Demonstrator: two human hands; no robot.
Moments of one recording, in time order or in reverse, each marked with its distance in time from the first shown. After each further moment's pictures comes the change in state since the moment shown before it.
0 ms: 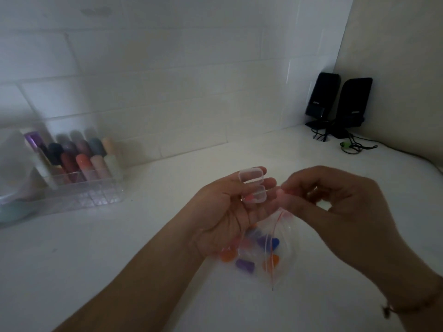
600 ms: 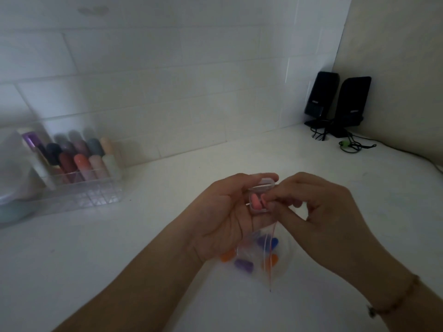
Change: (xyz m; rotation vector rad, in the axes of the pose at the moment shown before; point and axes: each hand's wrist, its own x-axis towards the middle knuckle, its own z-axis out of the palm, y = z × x) left_hand -0.003 -0.001 0.001 0.074 -0.079 -0.077; right_hand -0.003 0.016 0.016 -0.241 -0.056 -0.056
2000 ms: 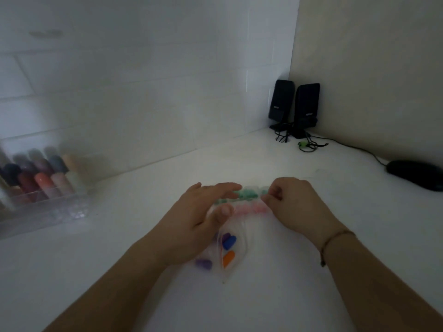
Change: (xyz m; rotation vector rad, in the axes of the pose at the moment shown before) left_hand 0.003 -0.016 -0.015 1.735 0.100 0.556; right_hand 0.006 0.064 -0.017 -0.272 -0.171 0.540
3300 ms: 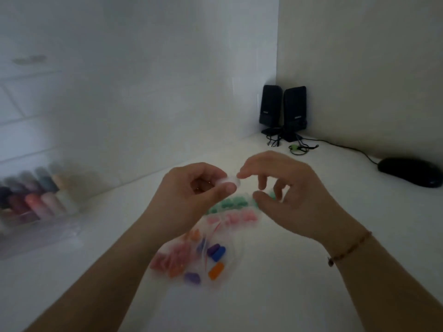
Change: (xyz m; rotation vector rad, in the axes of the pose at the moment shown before) left_hand 0.043 0.043 -0.020 -0.278 0.182 -0.249; right_hand -0.017 -0.006 -0.051 0.406 0.168 -0.641
